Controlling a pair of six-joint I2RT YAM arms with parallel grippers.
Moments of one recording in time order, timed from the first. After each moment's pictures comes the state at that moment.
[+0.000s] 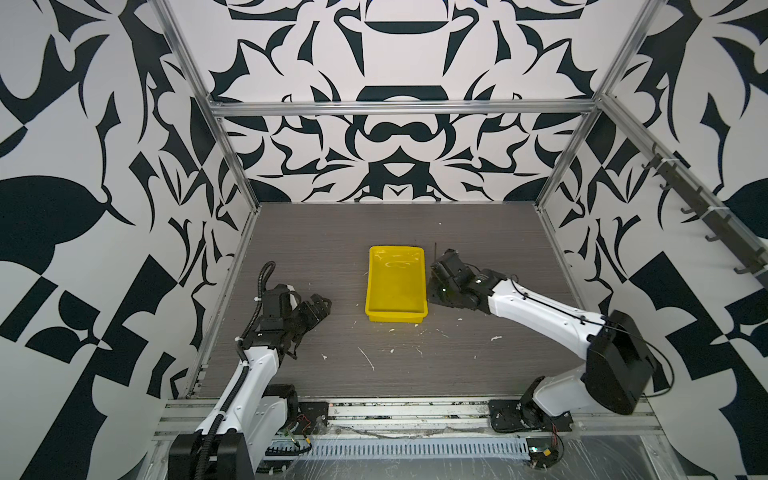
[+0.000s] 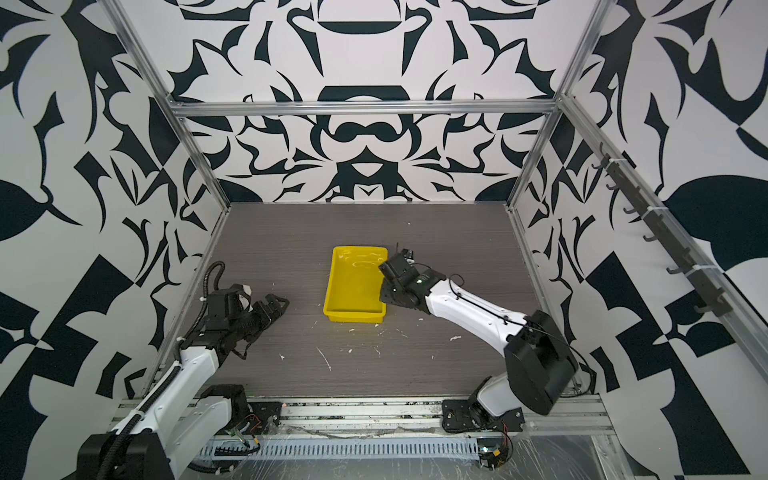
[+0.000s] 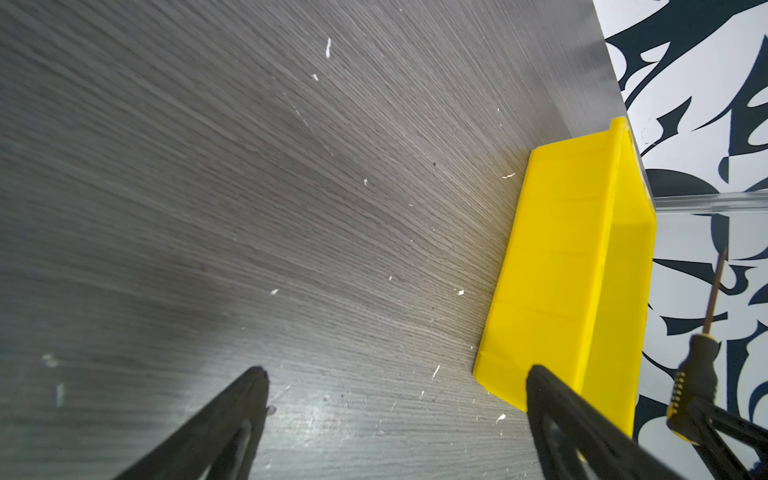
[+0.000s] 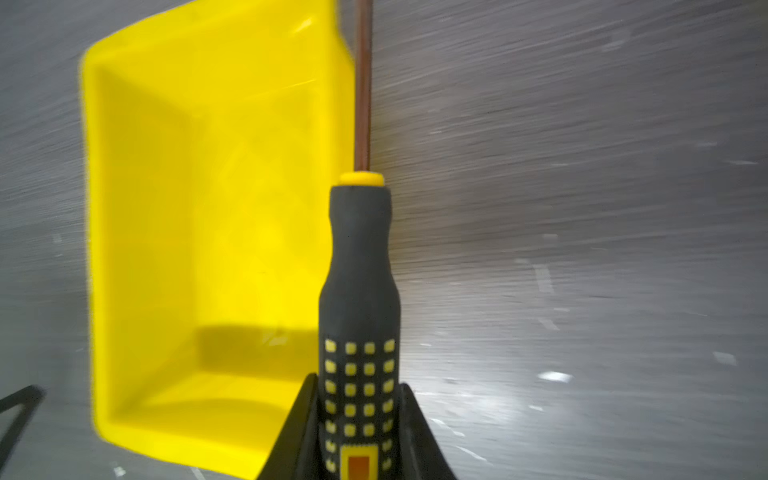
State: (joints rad) left arm -0.02 0.89 0.37 -0.30 0.35 -0.71; right arm 0.76 1.54 1.09 -0.57 0.11 0.87
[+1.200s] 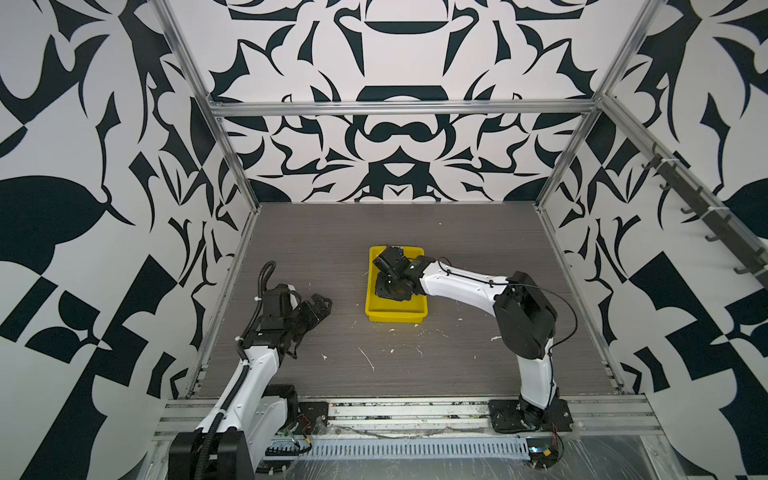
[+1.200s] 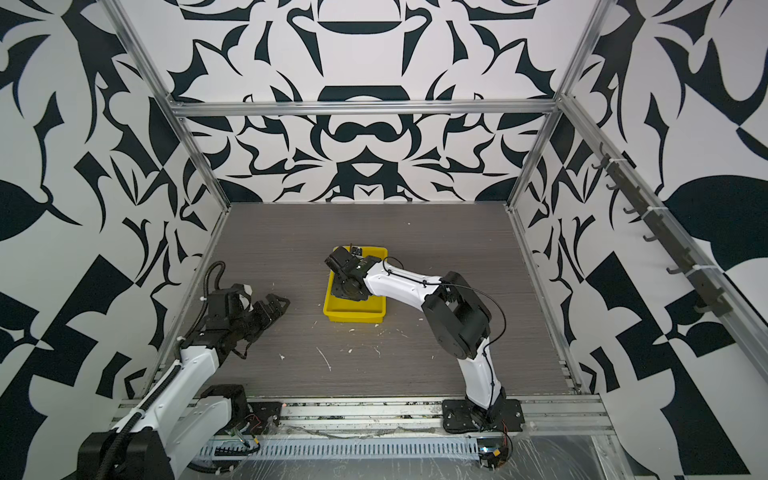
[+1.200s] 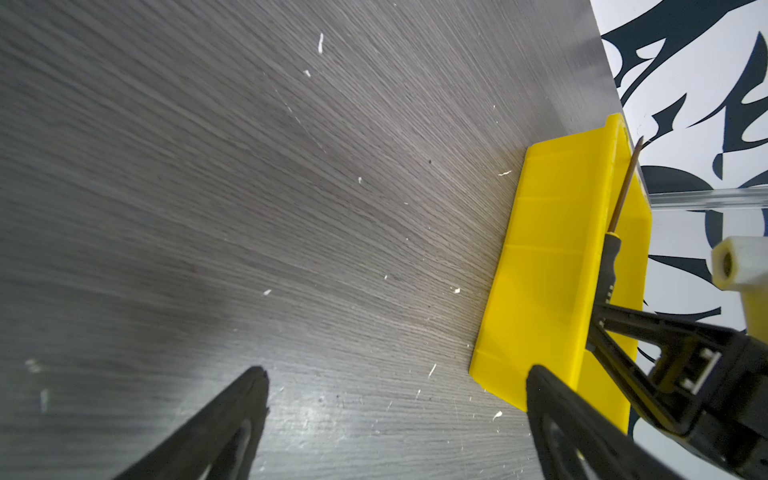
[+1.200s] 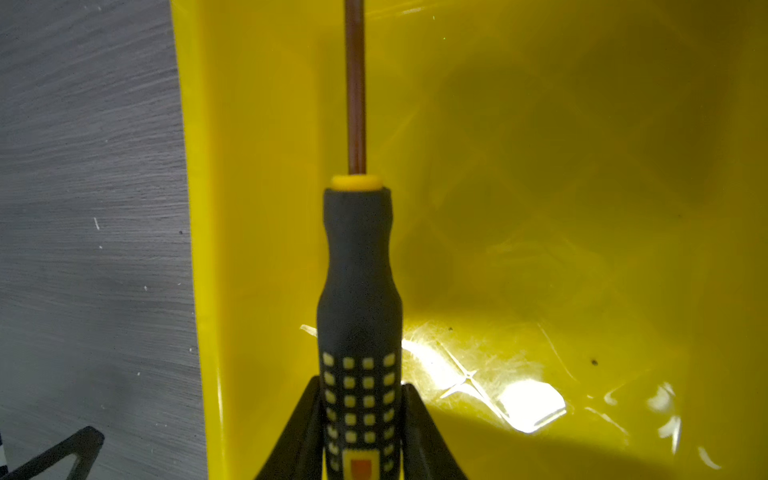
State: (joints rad) left arm -0.02 0.90 0.37 -0.29 0.36 -0.71; right arm 0.87 1.99 1.51 -0.60 0.04 0.95
